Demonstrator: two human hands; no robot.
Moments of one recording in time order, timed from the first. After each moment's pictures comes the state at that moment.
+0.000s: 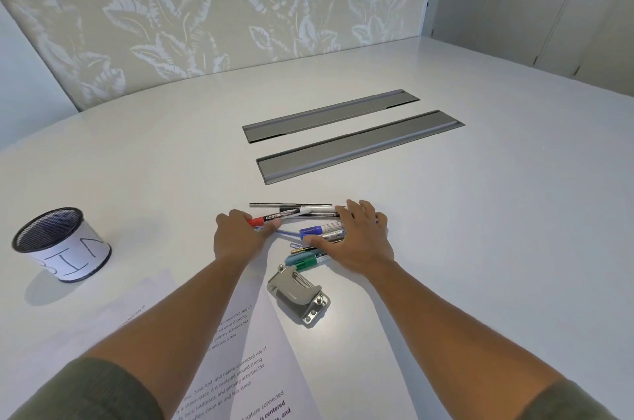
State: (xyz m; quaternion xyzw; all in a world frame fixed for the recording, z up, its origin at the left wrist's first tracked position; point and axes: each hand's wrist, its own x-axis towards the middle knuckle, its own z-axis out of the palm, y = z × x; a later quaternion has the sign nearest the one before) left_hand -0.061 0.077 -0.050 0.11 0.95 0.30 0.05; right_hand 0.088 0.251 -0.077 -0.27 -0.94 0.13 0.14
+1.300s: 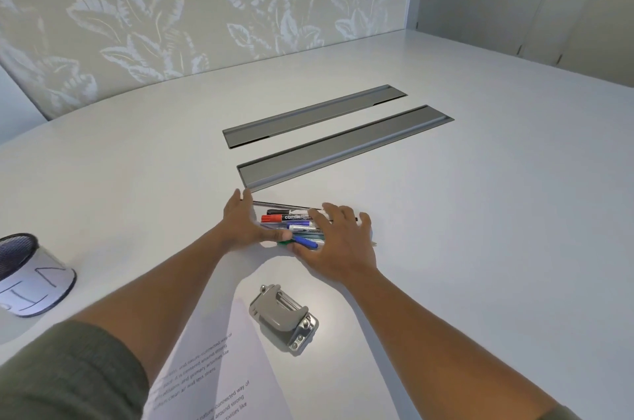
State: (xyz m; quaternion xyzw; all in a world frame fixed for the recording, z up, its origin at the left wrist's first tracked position) left_hand -0.102 0.122 -0.036 0.32 0.90 0.23 0.19; right_hand 0.071 0.249 -0.082 -0.26 -0.94 0.09 0.19
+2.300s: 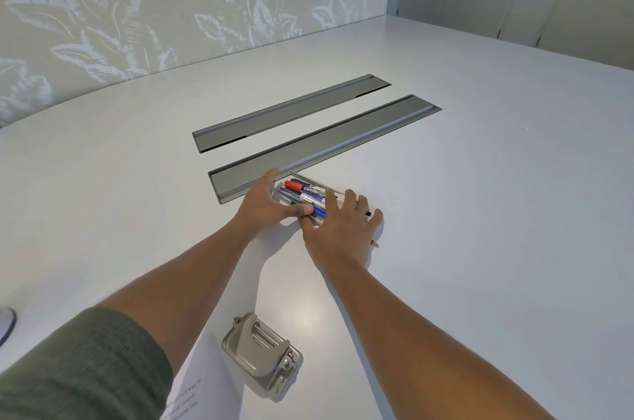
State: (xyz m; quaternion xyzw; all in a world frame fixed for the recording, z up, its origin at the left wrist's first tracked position) left_hand -0.107 0.219 -0.058 0.35 0.82 0.41 0.20; right_hand 0.046 0.280 -0.074 -0.46 -0.87 0.09 0.17
